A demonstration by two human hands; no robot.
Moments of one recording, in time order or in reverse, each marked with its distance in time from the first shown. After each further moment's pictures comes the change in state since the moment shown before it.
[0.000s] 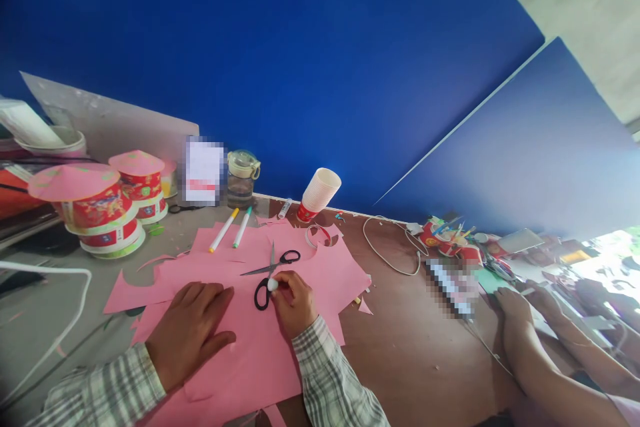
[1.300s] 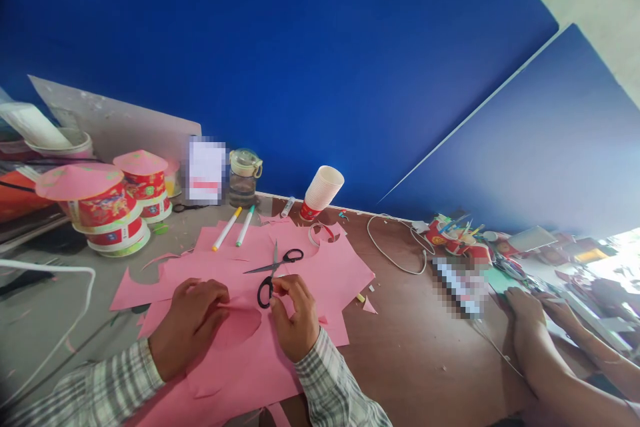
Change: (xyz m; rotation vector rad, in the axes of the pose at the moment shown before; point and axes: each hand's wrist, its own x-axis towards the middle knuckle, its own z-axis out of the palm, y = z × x) left_hand 0.004 0.002 -0.006 -0.365 0.124 -0.183; right_hand -0.016 -0.033 0.000 -0.131 0.066 -0.213
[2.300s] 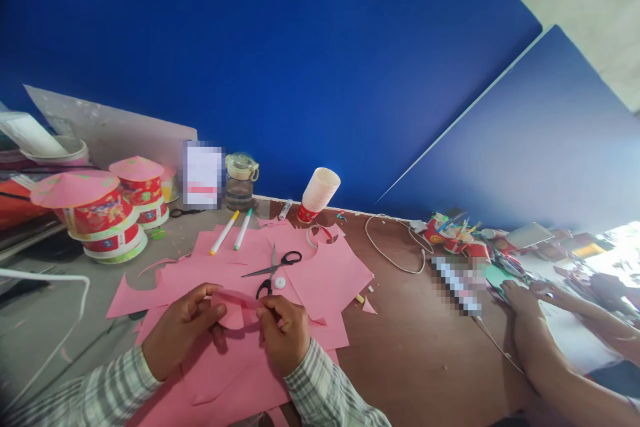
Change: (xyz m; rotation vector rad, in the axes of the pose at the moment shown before) left_hand 0.005 0.011 -0.002 -0.939 -0.142 -0.516; right_hand -0.012 -0.008 0.013 0.201 -0.074 0.311
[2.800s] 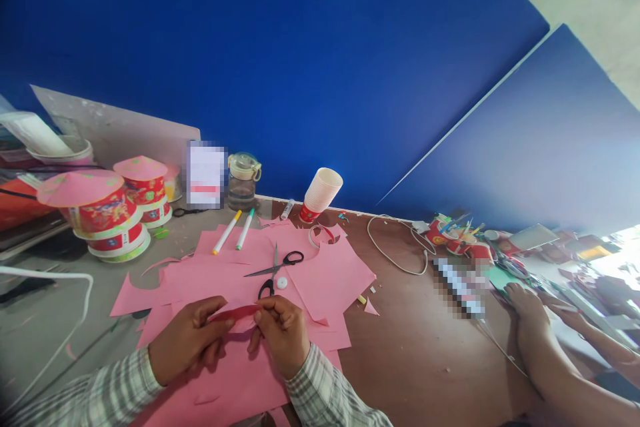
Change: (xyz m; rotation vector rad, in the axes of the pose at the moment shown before) left_hand -0.004 -0.002 -0.001 0.159 -0.133 -0.225; right_hand 0.001 -0.005 0.005 0.416 -0.177 0.288
